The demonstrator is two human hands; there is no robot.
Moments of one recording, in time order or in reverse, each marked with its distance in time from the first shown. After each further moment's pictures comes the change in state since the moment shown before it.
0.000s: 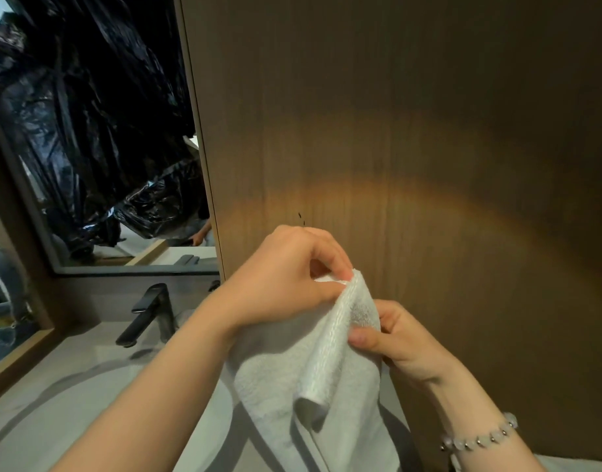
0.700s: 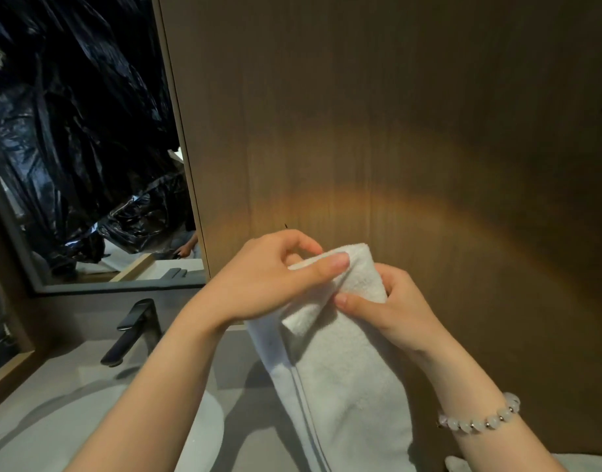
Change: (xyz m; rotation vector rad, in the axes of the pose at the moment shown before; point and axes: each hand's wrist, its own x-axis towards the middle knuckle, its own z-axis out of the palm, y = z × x) left_hand 0.005 -0.004 -0.008 -0.034 -0.009 -0.241; right_hand 0.008 -0.035 0.002 -0.341 0.315 -0.211
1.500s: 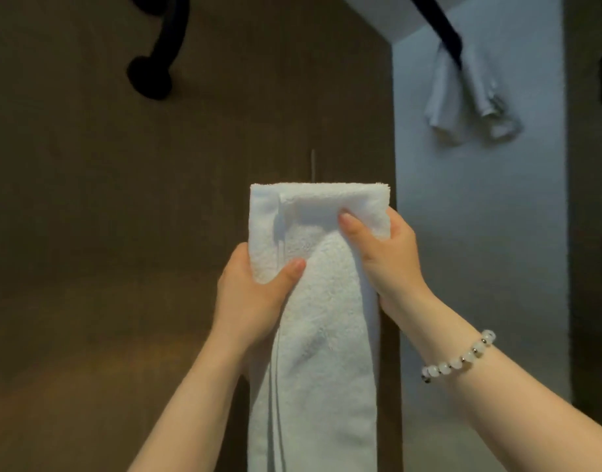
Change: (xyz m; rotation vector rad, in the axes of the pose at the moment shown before) left_hand 0.118 0.178 0.080 -0.778 0.190 0.452; right_hand -0.021 -0.203 -0.152 -0.397 0.917 -0.407
